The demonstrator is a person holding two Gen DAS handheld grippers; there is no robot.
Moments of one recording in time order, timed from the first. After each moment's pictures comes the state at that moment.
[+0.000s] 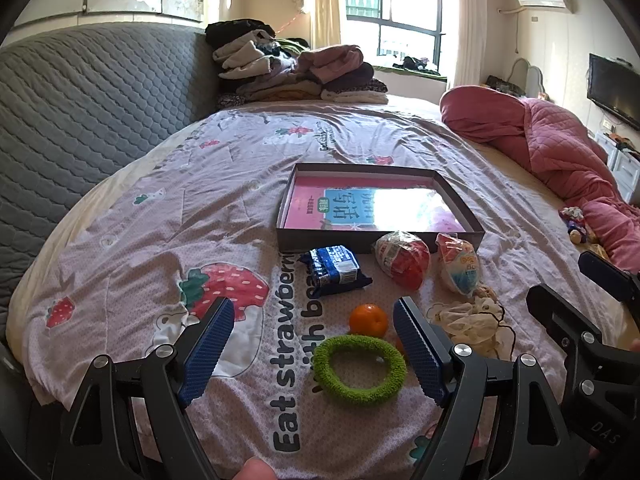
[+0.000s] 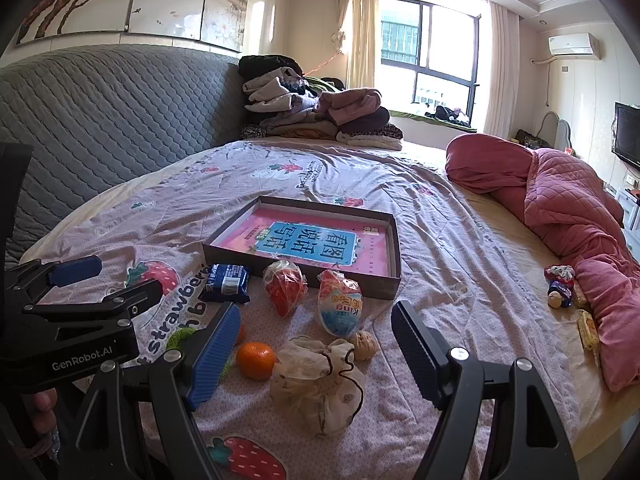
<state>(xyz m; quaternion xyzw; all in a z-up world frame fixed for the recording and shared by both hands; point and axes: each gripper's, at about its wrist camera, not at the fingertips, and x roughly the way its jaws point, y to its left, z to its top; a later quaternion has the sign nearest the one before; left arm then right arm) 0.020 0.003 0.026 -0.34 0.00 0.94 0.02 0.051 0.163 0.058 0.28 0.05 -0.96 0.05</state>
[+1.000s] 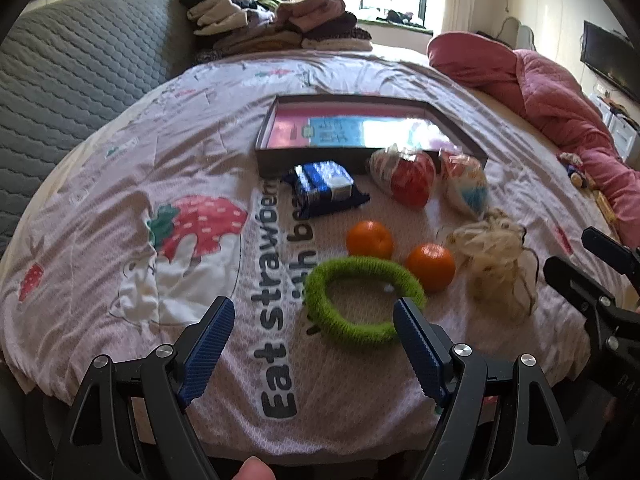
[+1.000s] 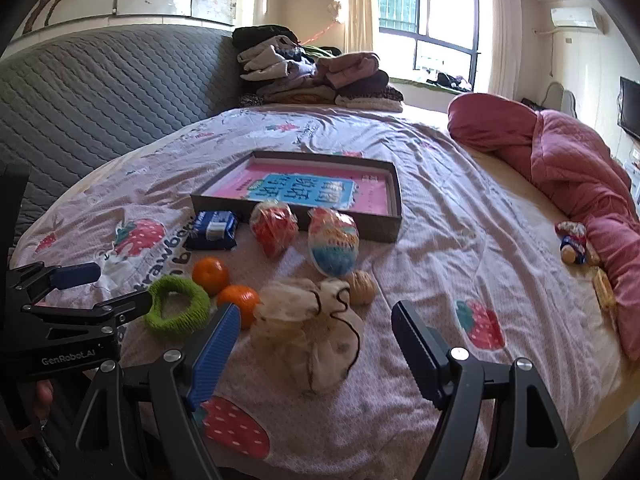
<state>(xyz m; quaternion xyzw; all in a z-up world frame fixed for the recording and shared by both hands) 0.017 0.004 -0.039 -0.42 0.02 0.90 0.05 0.050 0.183 0.006 0.34 0.03 -0.94 0.05</state>
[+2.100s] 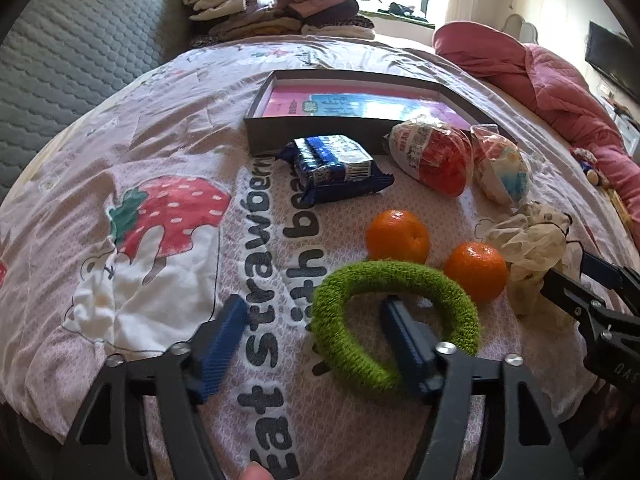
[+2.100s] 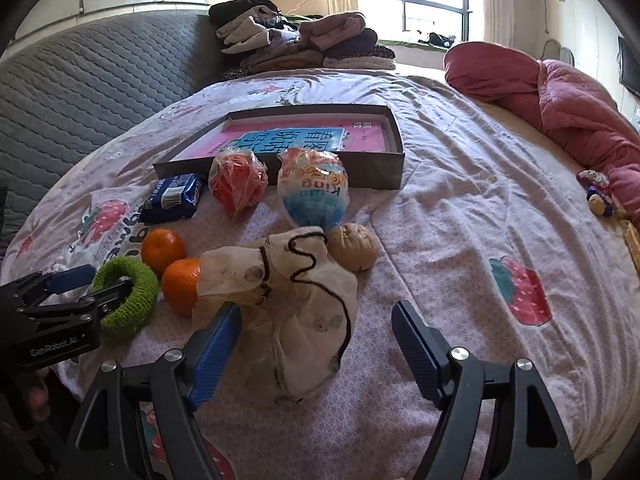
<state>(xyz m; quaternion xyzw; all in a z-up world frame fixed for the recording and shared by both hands) -0.026 0.004 -0.085 -0.43 0.02 0.90 0.06 0.008 0.202 -0.050 0.40 -0.02 -0.92 0.05</state>
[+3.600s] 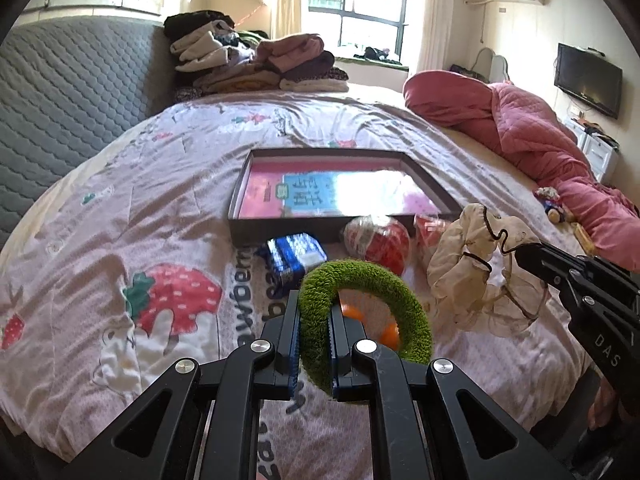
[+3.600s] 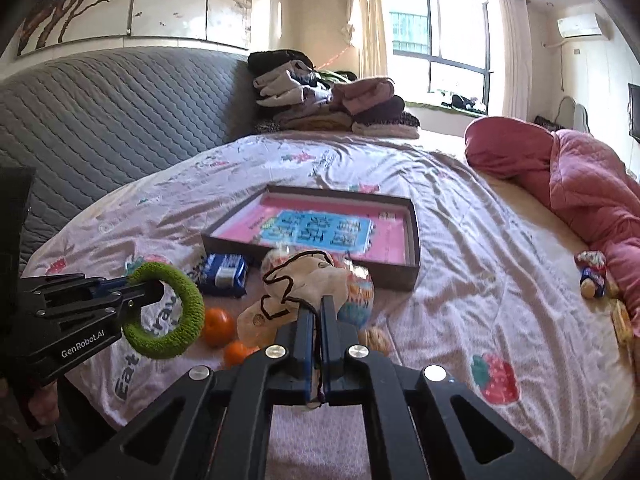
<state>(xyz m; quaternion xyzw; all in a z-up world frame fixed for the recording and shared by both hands) -0.011 0.012 -0.006 -0.35 0.00 0.93 0.09 0.019 0.181 0.029 0.29 0.02 -0.95 0.09</state>
